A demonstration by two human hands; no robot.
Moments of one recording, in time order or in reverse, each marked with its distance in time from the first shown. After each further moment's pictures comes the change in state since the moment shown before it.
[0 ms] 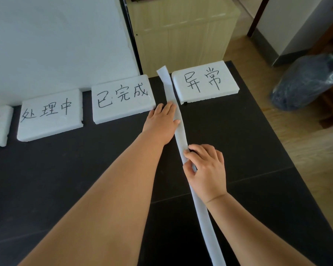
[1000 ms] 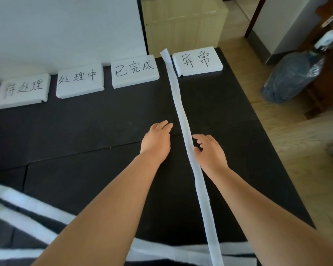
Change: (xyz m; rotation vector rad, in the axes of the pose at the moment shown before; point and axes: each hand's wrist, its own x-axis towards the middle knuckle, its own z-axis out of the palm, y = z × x) left_hand -0.236 0.058 0.023 -0.270 0.129 -0.162; right_hand -0.100 -0.037 -0.102 0.174 -0.387 0.456
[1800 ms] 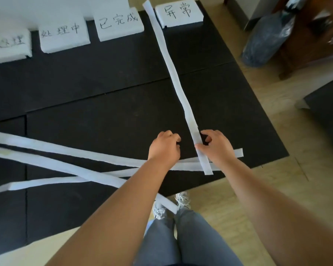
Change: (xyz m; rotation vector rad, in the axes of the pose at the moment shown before) left_hand -0.214 0.010 0.063 -0.093 -0.150 0.122; right_hand -0.192 0.062 0.011 -0.064 -0.054 0.232
